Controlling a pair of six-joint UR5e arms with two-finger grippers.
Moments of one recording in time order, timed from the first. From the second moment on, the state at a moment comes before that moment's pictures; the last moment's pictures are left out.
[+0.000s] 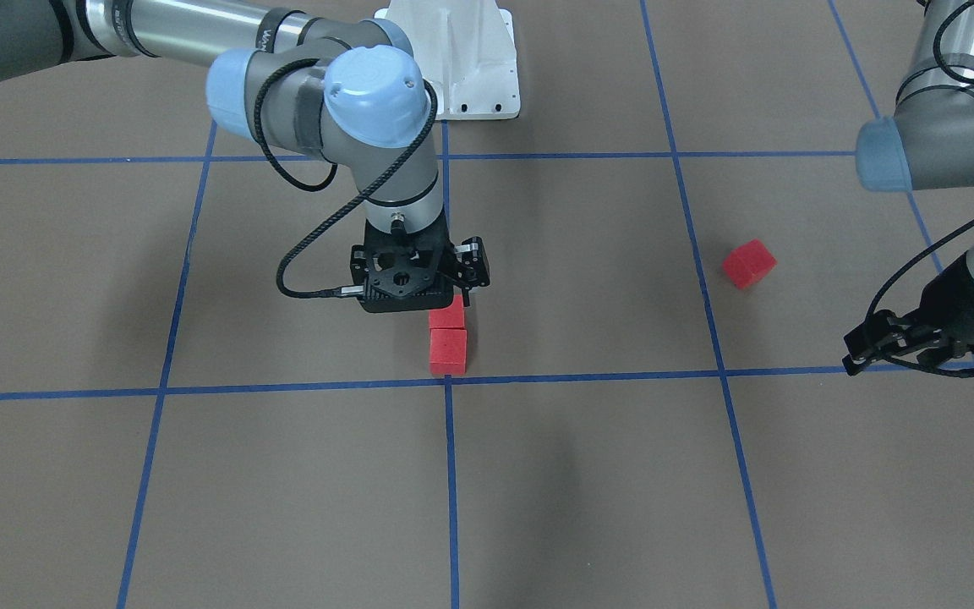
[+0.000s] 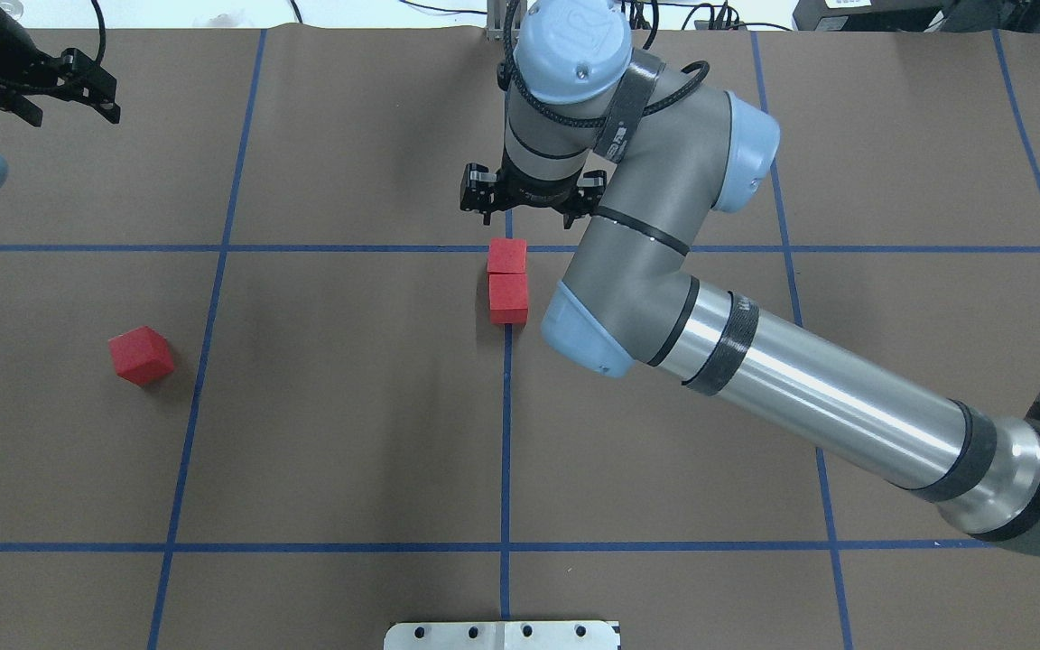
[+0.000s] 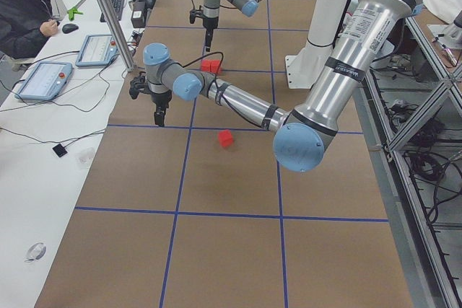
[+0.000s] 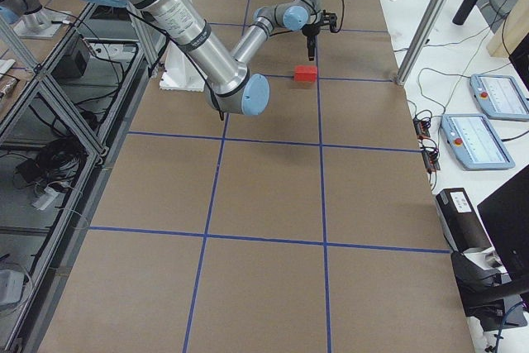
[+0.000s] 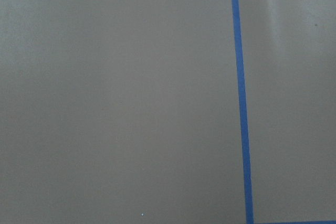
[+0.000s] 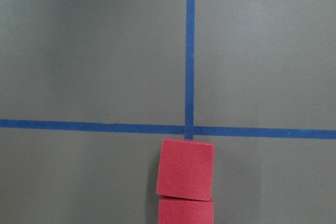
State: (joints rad) left arm -1.18 -2.00 -1.56 -1.72 -2.24 -0.69; right arm 0.70 -0.67 1.49 -1.60 1.96 1.13
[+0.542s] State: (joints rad) left arm -1.04 -1.82 -1.78 -1.72 -2.15 -0.90; right arm 0.84 -0.81 1.58 -1.61 2.03 0.97
